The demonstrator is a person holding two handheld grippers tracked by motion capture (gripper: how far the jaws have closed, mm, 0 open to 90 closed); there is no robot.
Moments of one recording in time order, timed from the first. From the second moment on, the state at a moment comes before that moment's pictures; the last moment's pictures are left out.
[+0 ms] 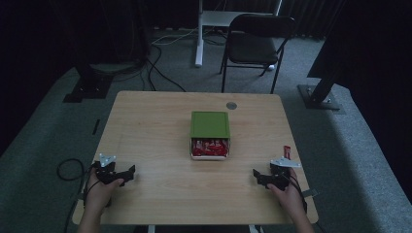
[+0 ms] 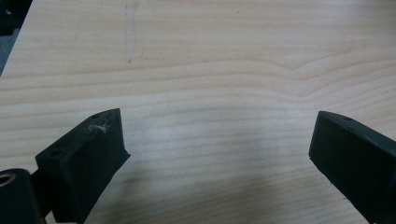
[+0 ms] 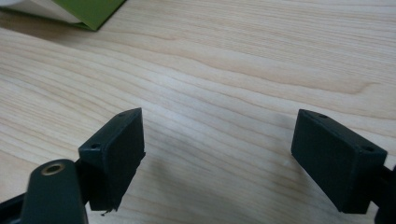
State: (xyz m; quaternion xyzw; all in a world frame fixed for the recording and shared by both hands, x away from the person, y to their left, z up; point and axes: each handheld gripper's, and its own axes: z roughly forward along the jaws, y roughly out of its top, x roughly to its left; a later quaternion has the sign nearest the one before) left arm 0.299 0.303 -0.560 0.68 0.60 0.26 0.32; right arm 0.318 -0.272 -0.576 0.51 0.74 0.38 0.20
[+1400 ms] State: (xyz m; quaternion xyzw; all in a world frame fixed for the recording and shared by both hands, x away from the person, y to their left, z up) left arm 0.293 0.301 -0.569 0.68 0.62 0.27 0.28; right arm 0.316 -0.265 -0.577 0.51 0.76 0.34 0.22
